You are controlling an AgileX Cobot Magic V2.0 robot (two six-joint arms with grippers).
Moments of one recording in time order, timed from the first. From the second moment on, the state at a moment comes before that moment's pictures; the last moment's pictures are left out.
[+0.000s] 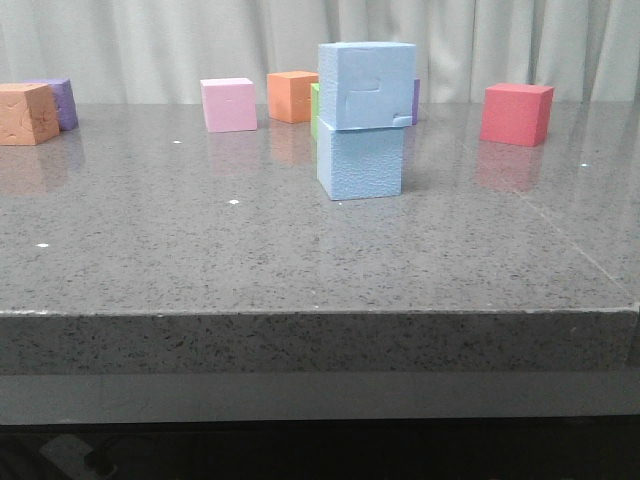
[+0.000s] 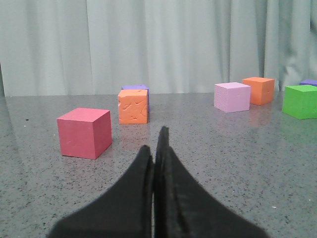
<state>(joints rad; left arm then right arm) -0.03 0.00 0.01 0.02 -0.01 0.00 -0.02 -0.01 0.03 0.29 0.10 -0.27</state>
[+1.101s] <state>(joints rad) -0.03 0.00 0.01 0.02 -0.01 0.00 -0.02 -0.01 0.03 -0.01 0.01 0.14</state>
